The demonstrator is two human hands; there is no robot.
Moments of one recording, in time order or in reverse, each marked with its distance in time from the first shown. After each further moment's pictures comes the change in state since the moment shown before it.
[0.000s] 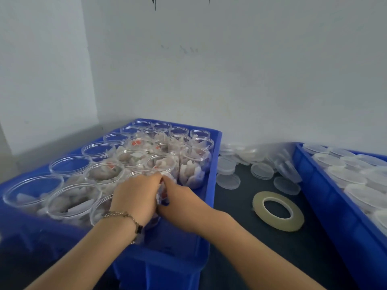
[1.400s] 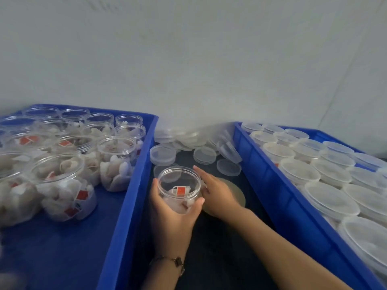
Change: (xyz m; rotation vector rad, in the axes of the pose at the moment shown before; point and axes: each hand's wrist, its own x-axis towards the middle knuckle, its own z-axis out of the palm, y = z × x) left_hand 0.004 0.202 0.142 -1.295 0.268 -0.201; right_hand -0.047 0.224 -0.082 -0.249 0.365 0.402
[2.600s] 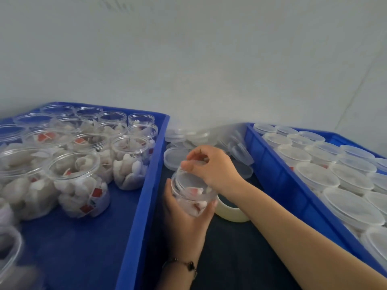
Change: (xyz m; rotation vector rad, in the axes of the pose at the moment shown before) left_hand 0.001 0.010 -0.002 0.021 -0.016 -0.054; right_hand 0.012 -0.075 -0.040 0.466 0.076 -0.052
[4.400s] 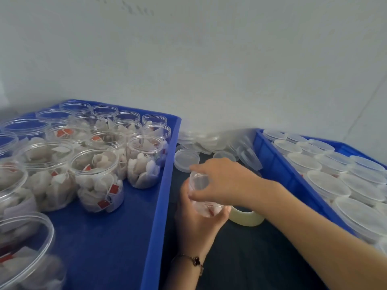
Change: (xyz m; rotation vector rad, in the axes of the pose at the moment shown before) left_hand 0.005 0.002 -0.013 -0.053 -0.094 -0.085; right_hand -0.027 -0.054 -0.008 -0.796 -0.407 -0.045
